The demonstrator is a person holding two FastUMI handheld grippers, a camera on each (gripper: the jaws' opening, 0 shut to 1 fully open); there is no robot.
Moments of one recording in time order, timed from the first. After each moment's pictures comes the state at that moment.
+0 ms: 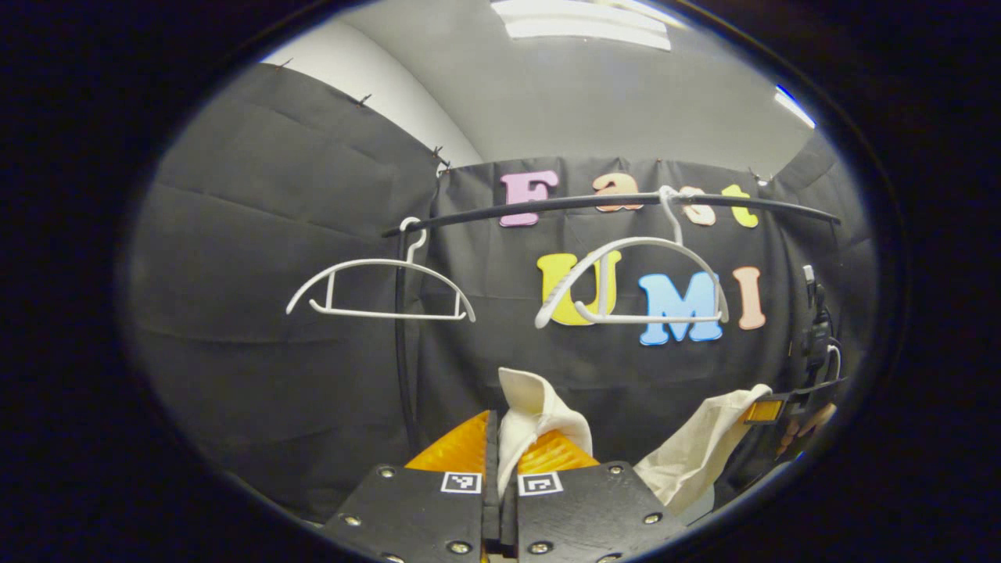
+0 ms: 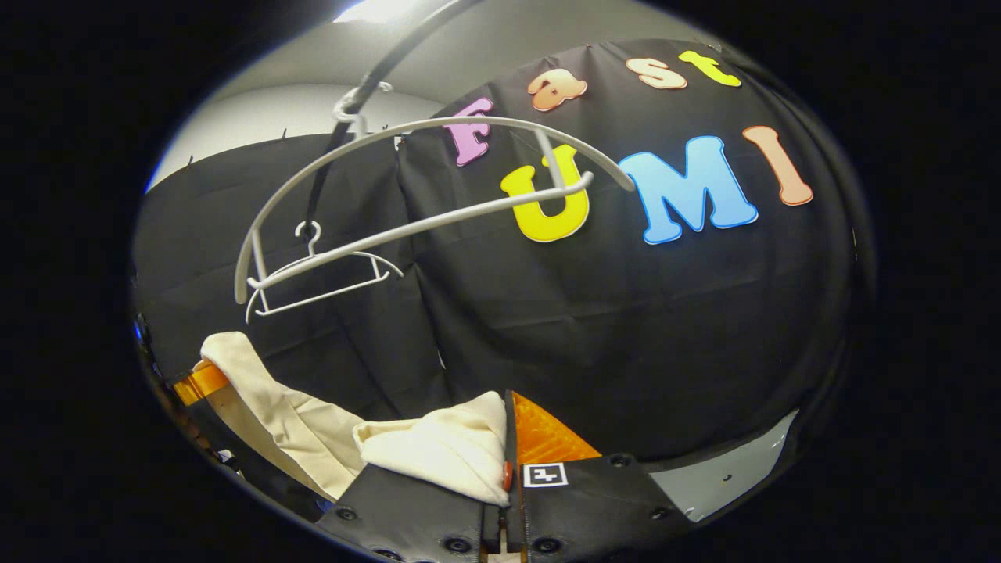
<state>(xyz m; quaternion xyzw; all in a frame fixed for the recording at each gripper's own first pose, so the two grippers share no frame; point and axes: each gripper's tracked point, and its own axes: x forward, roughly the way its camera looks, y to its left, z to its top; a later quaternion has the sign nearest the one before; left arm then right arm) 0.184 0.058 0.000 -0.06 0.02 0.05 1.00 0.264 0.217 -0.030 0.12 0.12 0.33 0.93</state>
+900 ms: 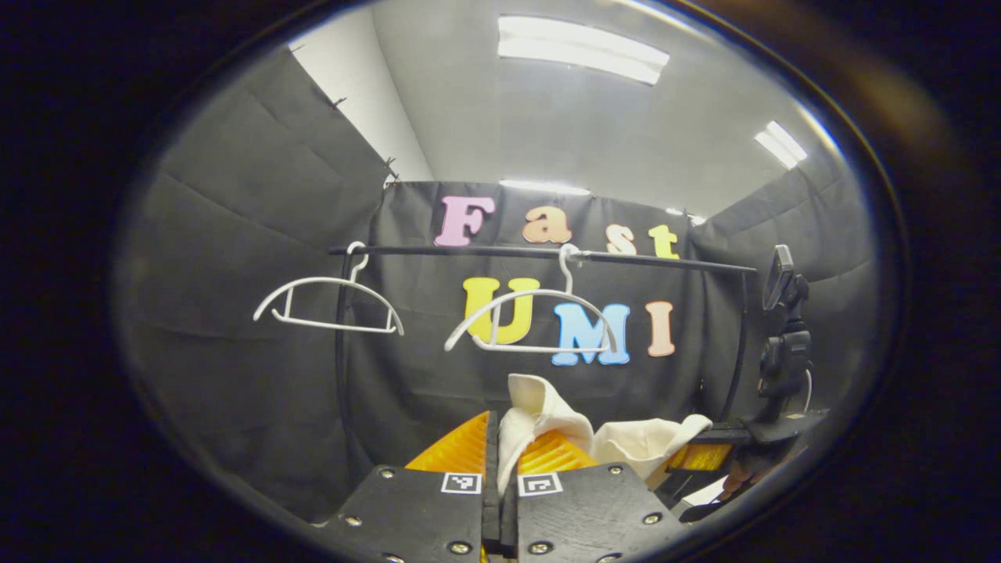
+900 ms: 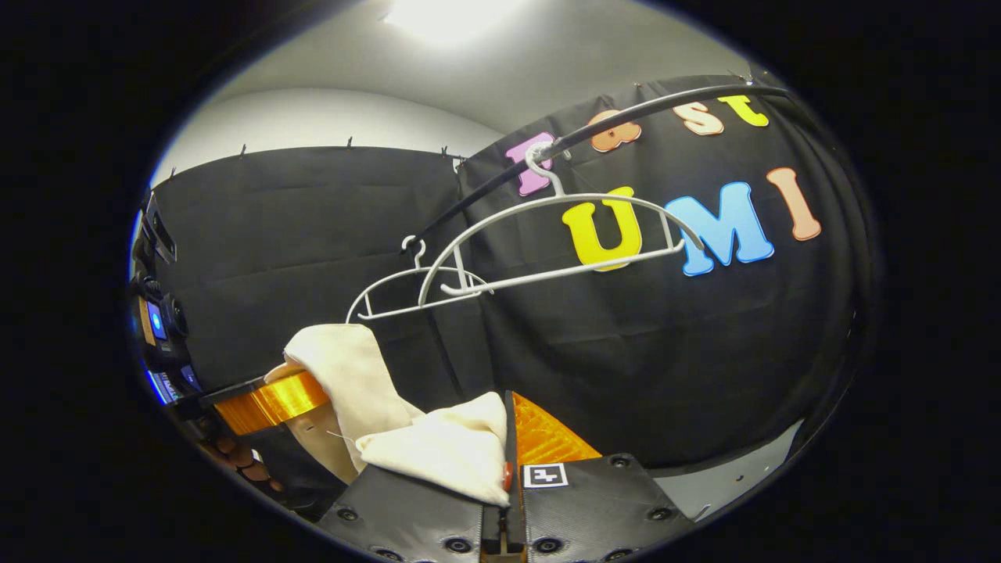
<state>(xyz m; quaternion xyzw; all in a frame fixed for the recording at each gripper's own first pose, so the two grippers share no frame) 0.093 0.006 0.032 -0.11 -0.01 -0.09 0.99 0.092 0.258 0.006 0.11 0.07 0.36 0.92</state>
